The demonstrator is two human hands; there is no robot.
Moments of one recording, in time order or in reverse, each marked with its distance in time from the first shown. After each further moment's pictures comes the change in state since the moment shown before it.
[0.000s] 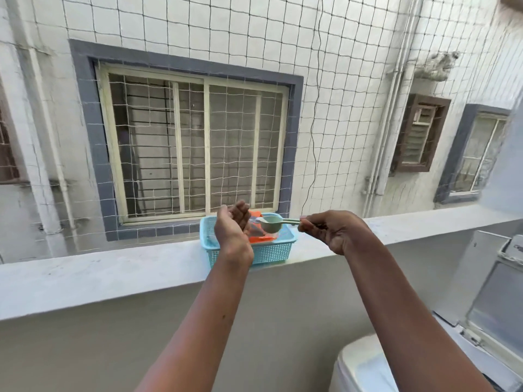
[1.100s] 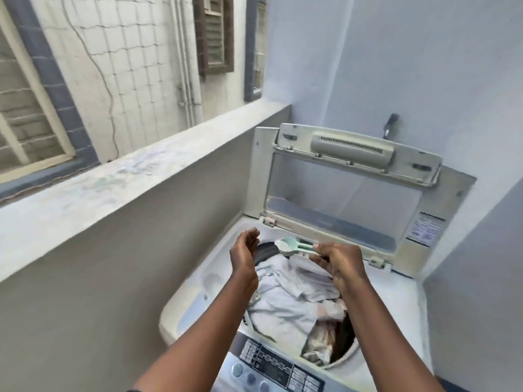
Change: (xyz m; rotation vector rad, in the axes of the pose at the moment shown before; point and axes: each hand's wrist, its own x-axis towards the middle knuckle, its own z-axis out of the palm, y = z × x) left_hand -0.138 -0.415 0.097 0.450 -0.427 -0.784; right_hand -0.058 0.103 -0.390 0.194 1.038 -0.060
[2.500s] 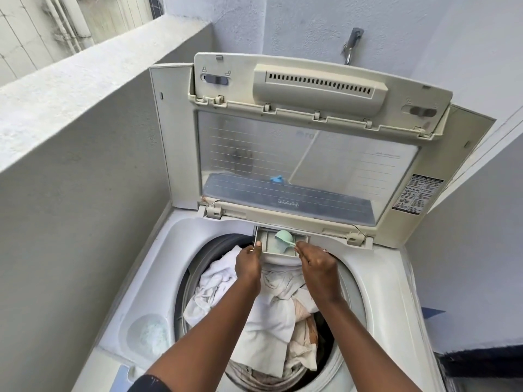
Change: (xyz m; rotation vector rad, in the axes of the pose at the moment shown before) left_hand 0.143 -0.165 0.050 0.725 -0.087 -0.301; right_hand 0.152 0.111 -0.055 -1.163 0.296 -1.095
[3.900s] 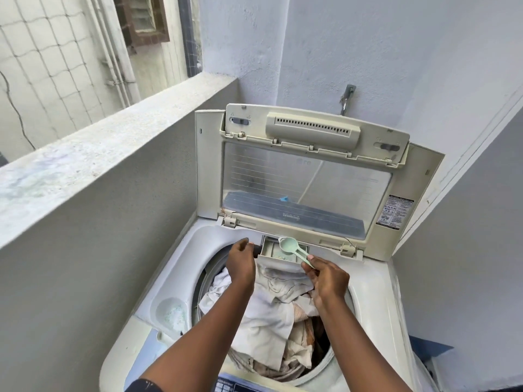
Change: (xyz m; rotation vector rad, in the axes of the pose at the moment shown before) left_hand -0.101 0.046 -0.042 -0.105 0.208 0.281; right_hand 0.012 -0.055 -0.078 1.271 0.211 1.394
